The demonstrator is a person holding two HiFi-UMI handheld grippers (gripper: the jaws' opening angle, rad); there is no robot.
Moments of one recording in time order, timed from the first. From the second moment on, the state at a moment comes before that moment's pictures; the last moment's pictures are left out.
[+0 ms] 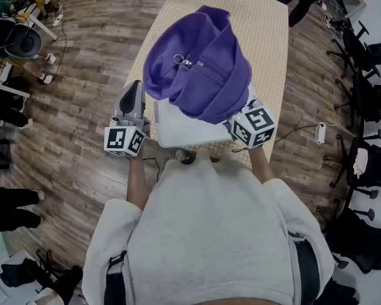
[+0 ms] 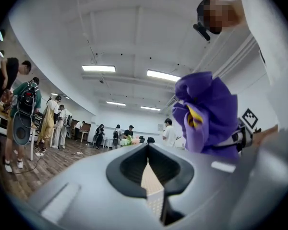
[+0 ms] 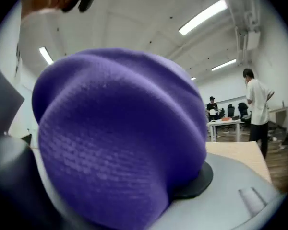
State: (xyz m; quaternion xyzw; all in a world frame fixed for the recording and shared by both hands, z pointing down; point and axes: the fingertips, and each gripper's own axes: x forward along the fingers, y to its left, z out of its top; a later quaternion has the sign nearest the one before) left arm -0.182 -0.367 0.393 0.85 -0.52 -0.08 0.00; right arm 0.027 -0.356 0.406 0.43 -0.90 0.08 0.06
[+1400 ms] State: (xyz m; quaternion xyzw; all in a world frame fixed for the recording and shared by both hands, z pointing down) left arm -0.135 -0.185 0.368 0.85 -0.52 -0.09 -0.03; right arm 0.036 -0.188 0.384 0.35 -0.92 0.14 -0.06
